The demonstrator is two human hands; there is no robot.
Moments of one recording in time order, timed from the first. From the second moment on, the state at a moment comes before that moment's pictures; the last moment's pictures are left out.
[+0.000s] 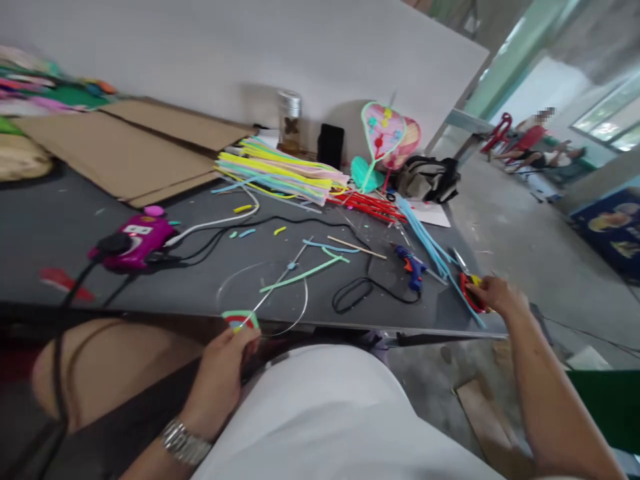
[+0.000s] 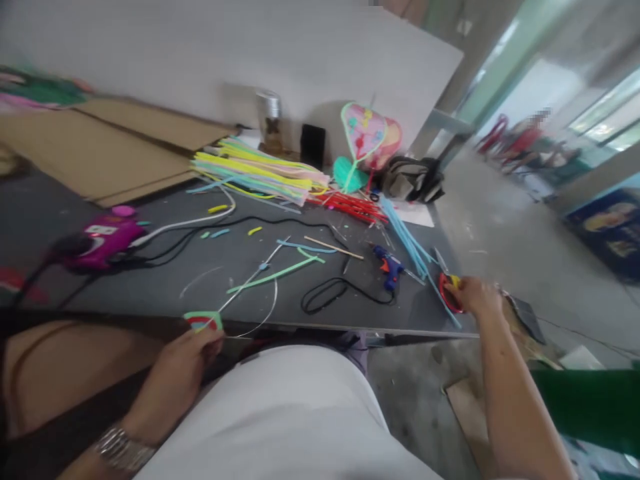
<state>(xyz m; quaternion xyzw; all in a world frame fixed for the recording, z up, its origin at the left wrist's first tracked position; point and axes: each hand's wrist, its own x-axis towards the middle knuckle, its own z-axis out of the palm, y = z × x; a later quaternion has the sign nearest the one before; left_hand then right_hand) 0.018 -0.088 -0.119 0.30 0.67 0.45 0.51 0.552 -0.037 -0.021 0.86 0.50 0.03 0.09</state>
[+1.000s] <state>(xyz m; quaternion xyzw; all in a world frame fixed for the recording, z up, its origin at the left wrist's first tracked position) 0.027 -0.101 -0.064 0.27 0.51 0.53 0.62 0.224 -0.047 -0.047 0.23 0.92 -0.04 -0.31</state>
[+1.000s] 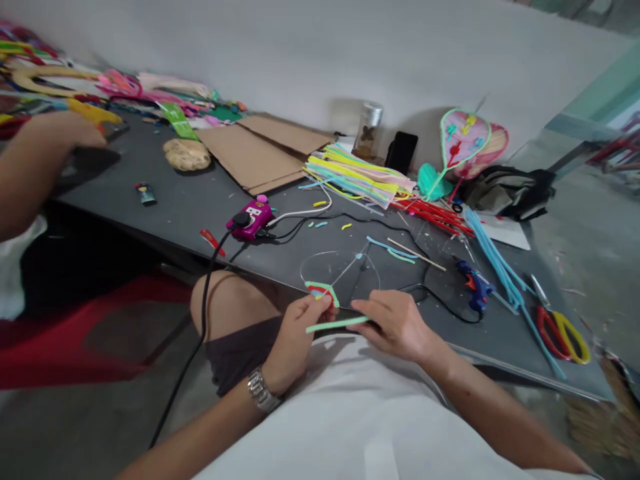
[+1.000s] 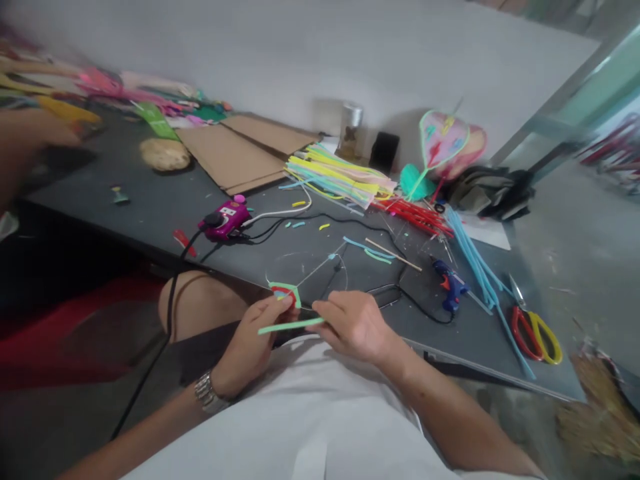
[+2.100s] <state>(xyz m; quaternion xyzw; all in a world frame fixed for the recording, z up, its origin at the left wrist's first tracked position) 0.058 -0.049 -0.026 0.34 0.41 0.50 0.68 0.265 0.029 0.028 0.42 0.56 -0.32 -0.63</state>
